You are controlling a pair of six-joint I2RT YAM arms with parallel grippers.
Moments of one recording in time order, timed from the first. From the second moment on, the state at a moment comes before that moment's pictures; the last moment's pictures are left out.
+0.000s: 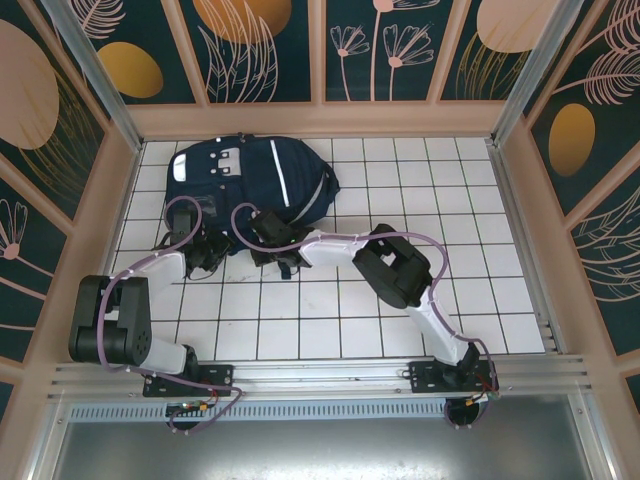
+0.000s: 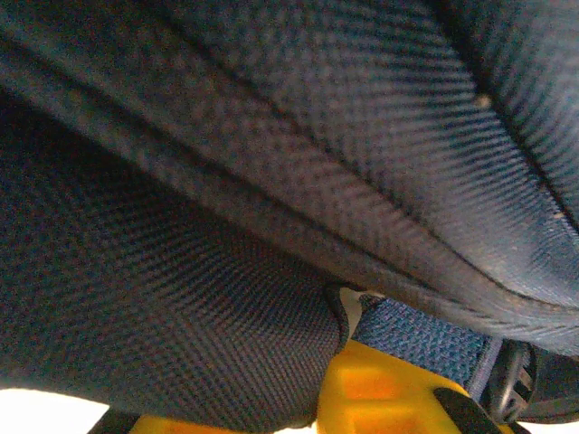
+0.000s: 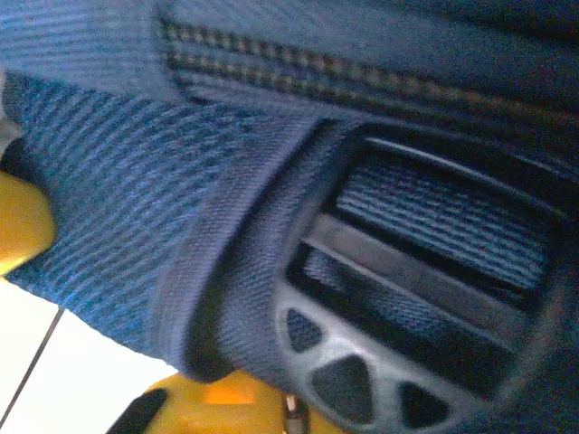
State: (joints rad) left arm -0.06 1.46 0.62 -0.10 0.25 -0.94; right arm 0.99 2.28 1.59 -0.13 0.01 0.52
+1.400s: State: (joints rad) left arm 0.28 1.52 0.88 -0.42 0.18 -0.77; right arm 0.88 2.01 1.39 -0.23 0.03 0.46
